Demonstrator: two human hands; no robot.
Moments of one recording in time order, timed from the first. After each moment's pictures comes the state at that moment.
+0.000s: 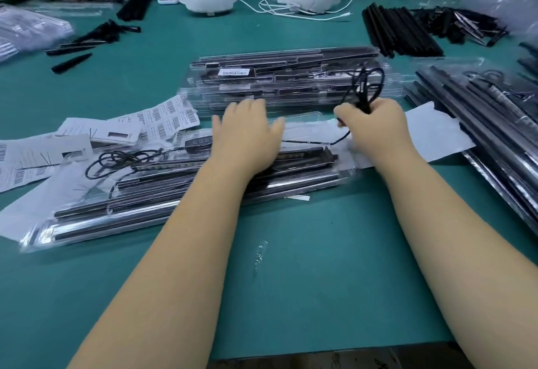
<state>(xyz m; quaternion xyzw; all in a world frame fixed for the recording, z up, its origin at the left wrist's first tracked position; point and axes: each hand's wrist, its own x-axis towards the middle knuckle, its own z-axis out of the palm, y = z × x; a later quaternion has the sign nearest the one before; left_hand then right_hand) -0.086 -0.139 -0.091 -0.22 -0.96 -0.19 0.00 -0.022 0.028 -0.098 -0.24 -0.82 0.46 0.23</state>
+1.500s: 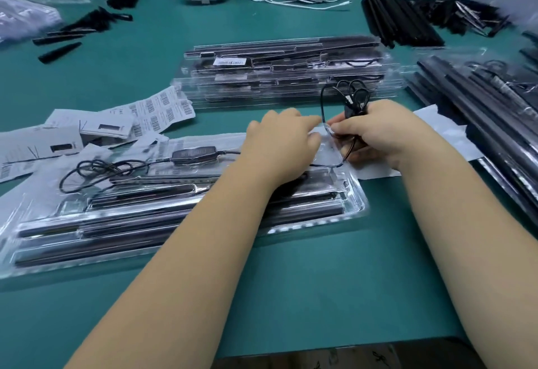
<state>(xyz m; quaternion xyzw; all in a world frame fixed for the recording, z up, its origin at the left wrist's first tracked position) -0.065 -0.114 -0.100 -0.33 -0.93 -0.17 -0.01 -0.016 0.035 -0.095 -0.23 -0.77 0.59 0.03</state>
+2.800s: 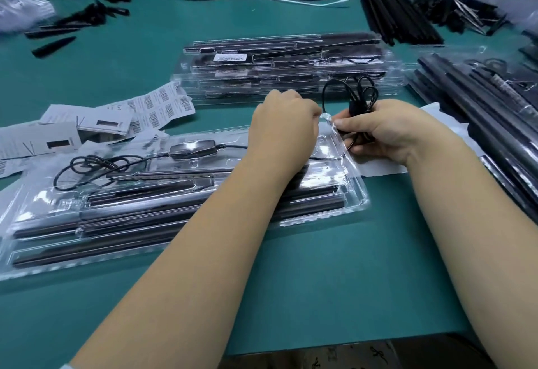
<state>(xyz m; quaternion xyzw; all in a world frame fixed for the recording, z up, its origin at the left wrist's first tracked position) -0.070 -0.107 -0.102 -0.33 -0.91 -0.22 0.12 -0.013 0.042 -0.089 -0.23 -0.73 0.64 -0.02</state>
